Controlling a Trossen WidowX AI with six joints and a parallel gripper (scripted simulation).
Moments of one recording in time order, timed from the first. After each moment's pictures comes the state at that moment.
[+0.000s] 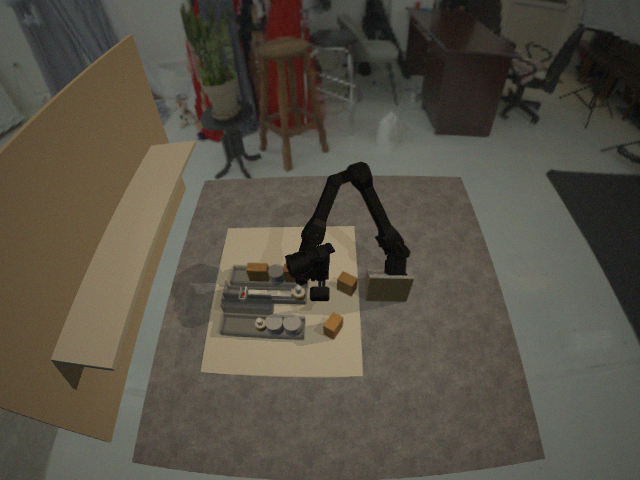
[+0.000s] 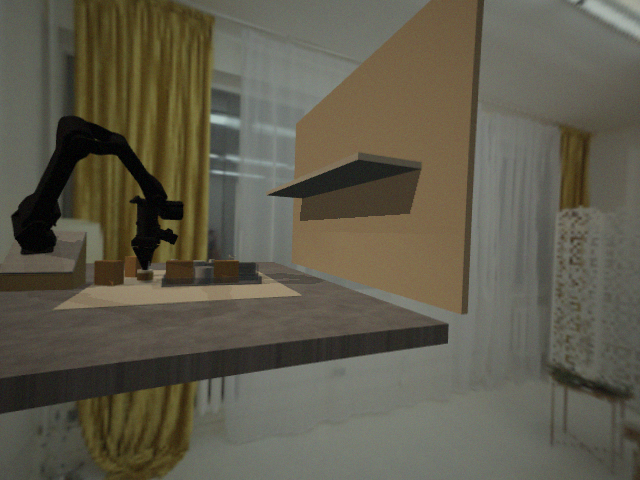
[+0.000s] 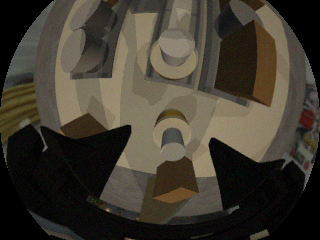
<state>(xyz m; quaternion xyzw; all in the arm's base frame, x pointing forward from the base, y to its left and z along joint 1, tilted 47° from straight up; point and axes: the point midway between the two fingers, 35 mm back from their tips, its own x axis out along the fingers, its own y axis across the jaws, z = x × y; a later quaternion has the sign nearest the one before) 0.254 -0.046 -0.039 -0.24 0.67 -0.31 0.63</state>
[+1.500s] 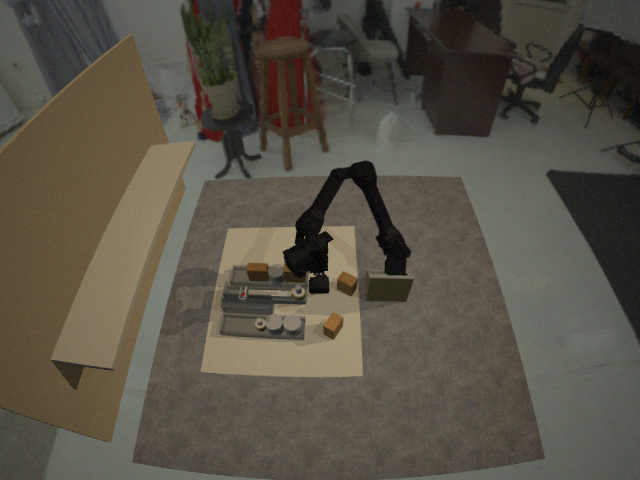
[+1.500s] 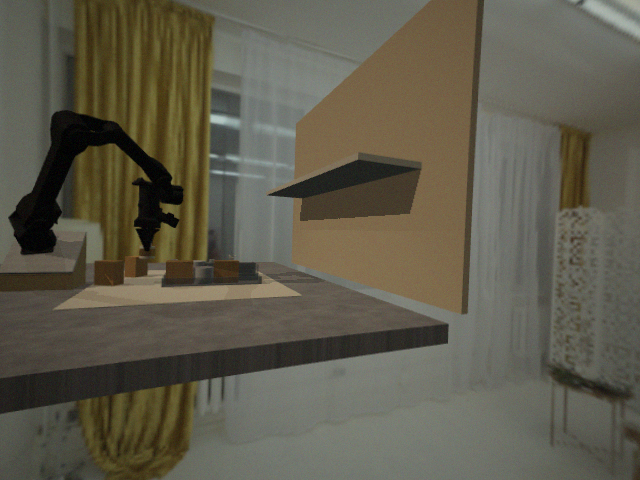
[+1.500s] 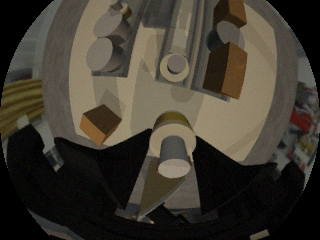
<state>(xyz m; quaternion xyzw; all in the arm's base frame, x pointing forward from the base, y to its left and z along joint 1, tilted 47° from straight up) 0.262 -0.004 -0.004 -0.25 0.68 -0.31 0.62</state>
